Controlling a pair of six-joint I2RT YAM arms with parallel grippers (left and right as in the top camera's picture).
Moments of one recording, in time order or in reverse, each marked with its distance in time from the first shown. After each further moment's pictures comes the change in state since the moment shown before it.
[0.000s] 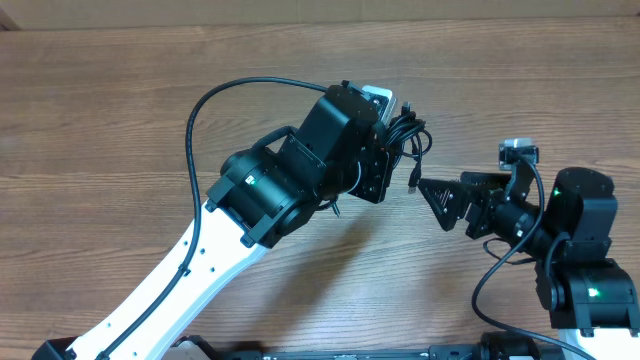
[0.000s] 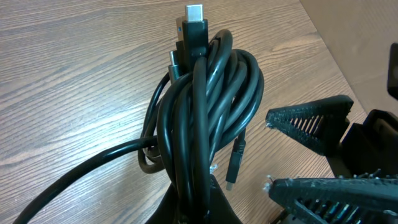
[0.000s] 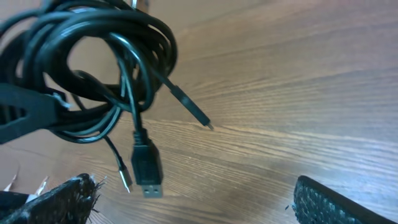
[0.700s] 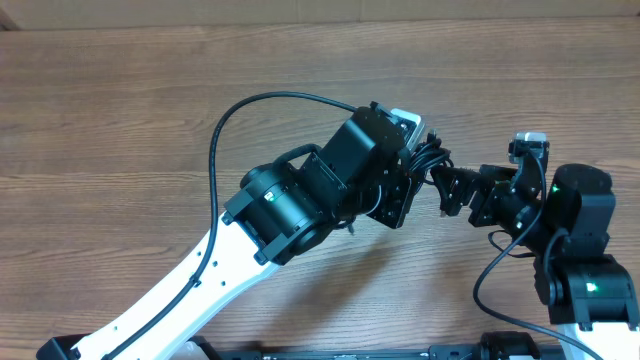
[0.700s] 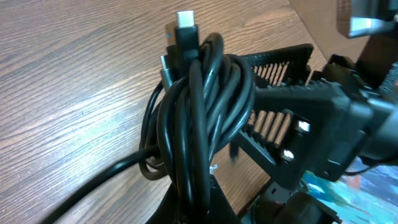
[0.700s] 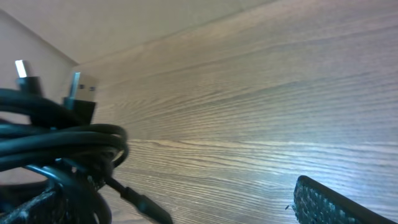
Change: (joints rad) left arm -0.098 0.000 0.000 -0.006 0.032 -0.015; right arm 0.001 0.023 0.000 0.014 0.208 0.007
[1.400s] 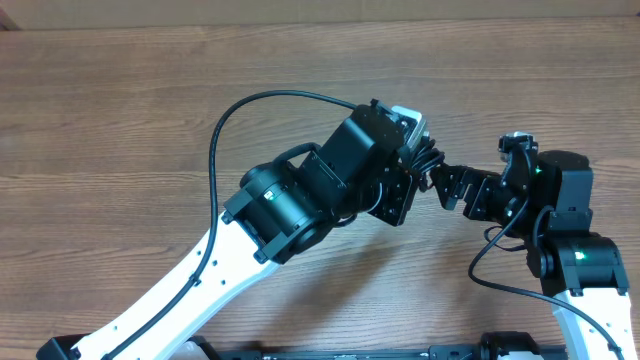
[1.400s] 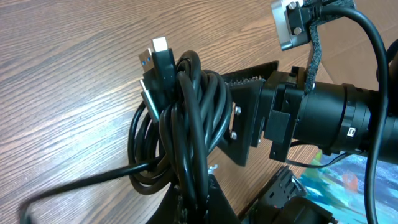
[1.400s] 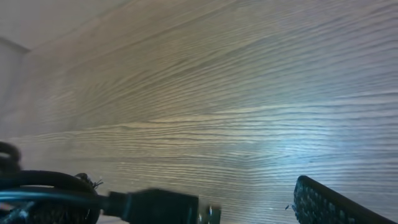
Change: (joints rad) left arm 0.011 0.000 -0.001 0.019 0.008 0.002; right arm 0.001 0.121 0.000 -0.071 0.090 0.017
